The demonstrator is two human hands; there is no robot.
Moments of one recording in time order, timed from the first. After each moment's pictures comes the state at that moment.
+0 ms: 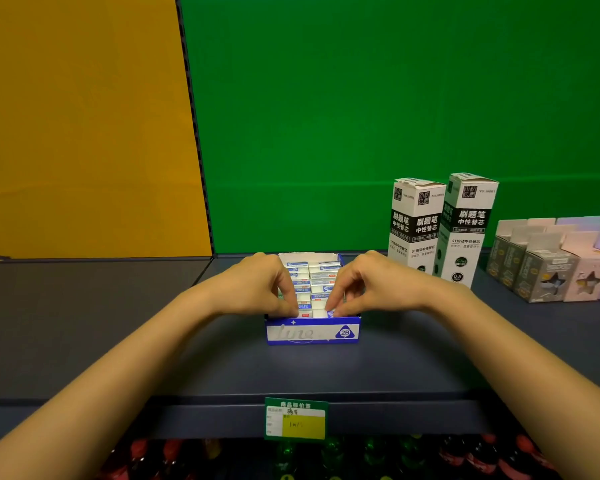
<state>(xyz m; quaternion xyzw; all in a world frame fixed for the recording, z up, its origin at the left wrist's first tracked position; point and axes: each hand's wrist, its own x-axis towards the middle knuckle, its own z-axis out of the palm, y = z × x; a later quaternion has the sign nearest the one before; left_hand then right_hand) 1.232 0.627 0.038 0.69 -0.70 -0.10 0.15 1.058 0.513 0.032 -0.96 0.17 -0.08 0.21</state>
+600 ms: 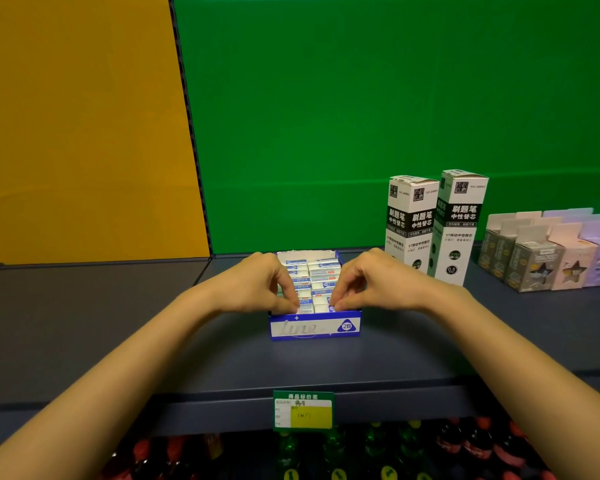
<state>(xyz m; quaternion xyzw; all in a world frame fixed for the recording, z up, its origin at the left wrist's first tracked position) 1.236 0.632 0.038 0.67 -0.71 -0.13 0.17 1.054 0.523 0.028 -0.95 0.21 -0.13 0.18</state>
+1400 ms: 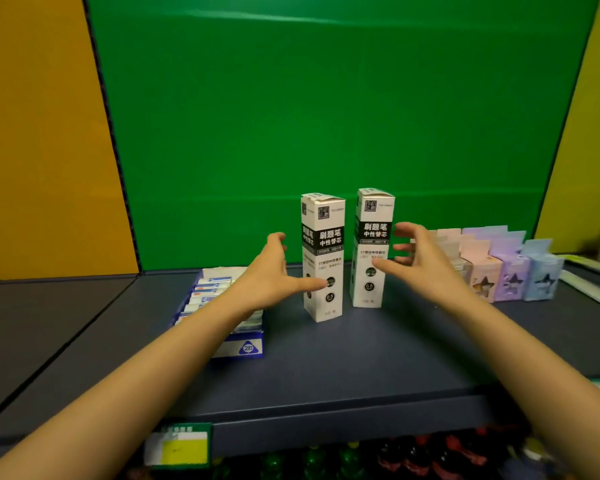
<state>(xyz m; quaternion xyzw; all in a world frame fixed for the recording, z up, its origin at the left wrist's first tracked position) 1.120 0.545 0.036 0.67 -0.59 -0.18 0.42 0.921 0.445 0.027 -0.77 0.38 -0.43 0.28</state>
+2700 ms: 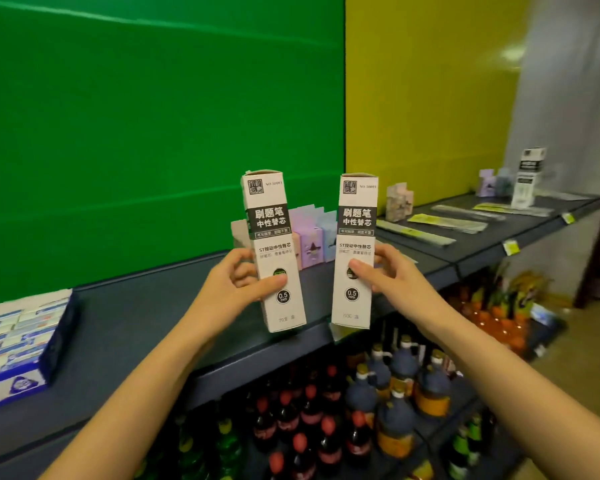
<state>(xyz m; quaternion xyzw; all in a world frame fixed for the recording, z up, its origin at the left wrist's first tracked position) 0.927 0.532 0.013 0.43 -0.63 -0.37 0.53 0.694 0.507 -0.003 -0.65 0.40 -0.53 0.38</state>
